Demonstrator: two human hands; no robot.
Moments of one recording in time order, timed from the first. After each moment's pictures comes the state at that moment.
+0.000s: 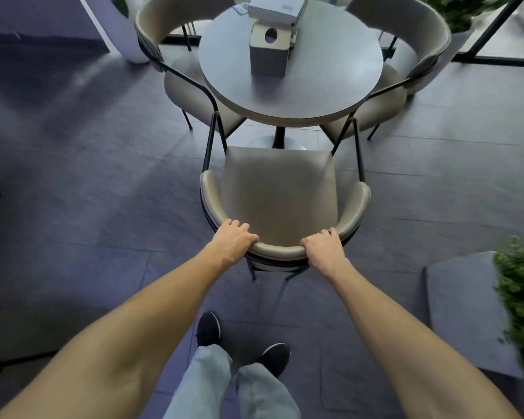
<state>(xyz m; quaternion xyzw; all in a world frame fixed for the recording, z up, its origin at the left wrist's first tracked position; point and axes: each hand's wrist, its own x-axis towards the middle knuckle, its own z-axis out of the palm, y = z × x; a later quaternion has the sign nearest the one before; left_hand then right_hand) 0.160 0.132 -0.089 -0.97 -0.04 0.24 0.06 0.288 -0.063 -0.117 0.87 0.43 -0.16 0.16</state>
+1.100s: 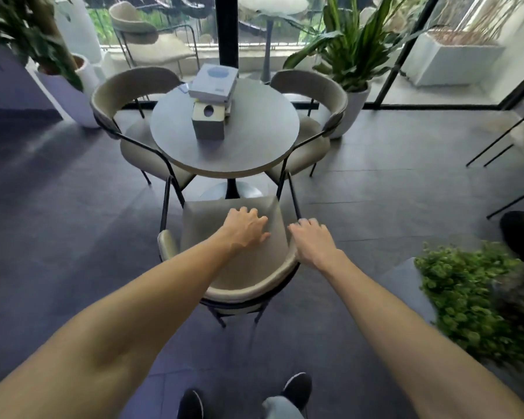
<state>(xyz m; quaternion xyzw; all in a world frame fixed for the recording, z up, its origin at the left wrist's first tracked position) 0.283 0.054 0.059 -0.98 -0.02 0.17 0.06 0.338 -0.120 0.048 0.92 0.35 -0.13 0.08</state>
